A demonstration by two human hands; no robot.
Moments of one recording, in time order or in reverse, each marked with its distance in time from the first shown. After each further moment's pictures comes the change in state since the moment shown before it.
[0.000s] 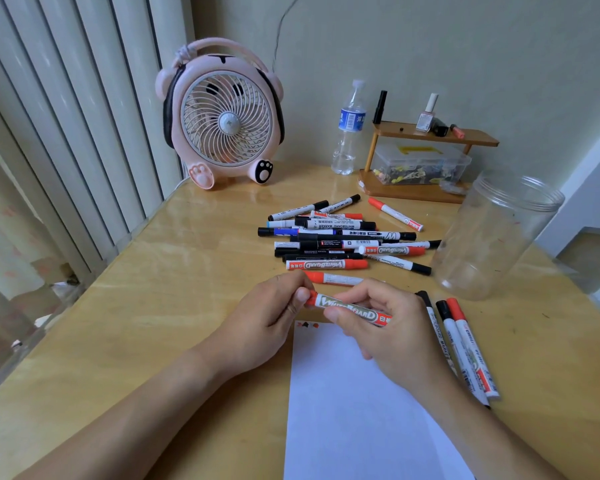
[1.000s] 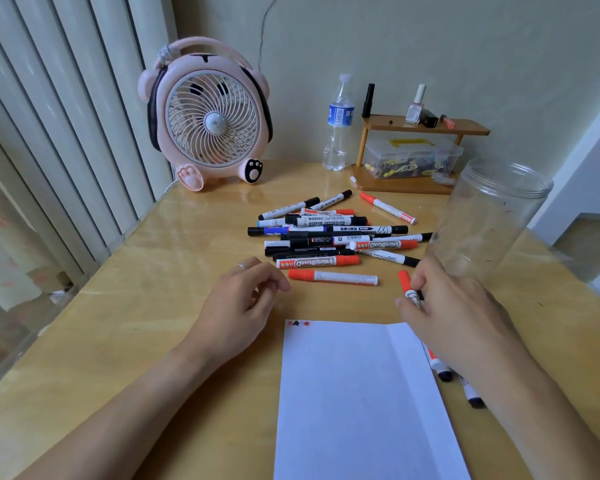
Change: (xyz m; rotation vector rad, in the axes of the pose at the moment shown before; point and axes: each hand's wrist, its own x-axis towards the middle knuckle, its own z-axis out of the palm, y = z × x) left_hand 0.002 -0.012 -0.008 0.187 0.168 -0.150; right_hand 0.001 -0.017 -0.064 -0.940 0.054 0.243
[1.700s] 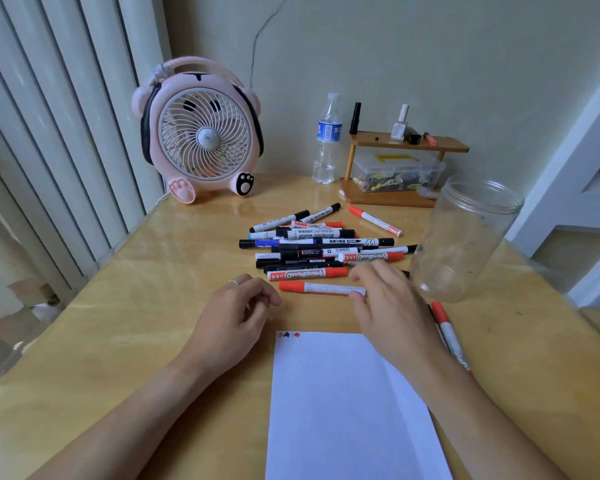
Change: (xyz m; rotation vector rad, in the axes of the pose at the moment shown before) left_hand 0.000 -0.001 0.006 0.003 -0.015 -0.066; right_hand 0.027 -0.015 0.050 0.032 0.238 -0.343
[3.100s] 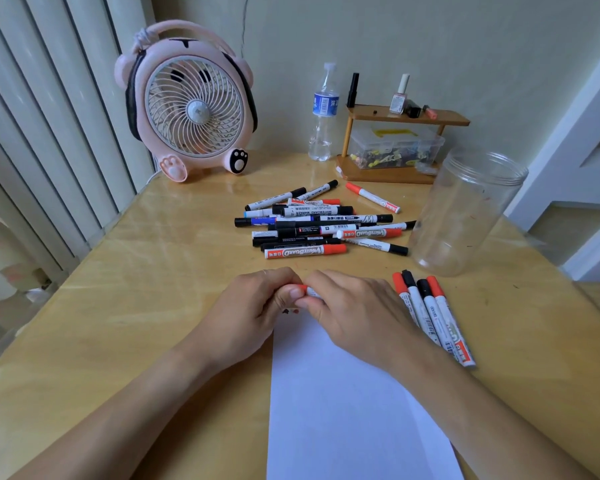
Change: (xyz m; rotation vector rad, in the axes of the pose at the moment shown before) left_hand -0.008 0.024 0.000 -0.127 -0.203 0.243; right_hand -0.017 -0.034 0.005 0.023 -0.028 -0.356
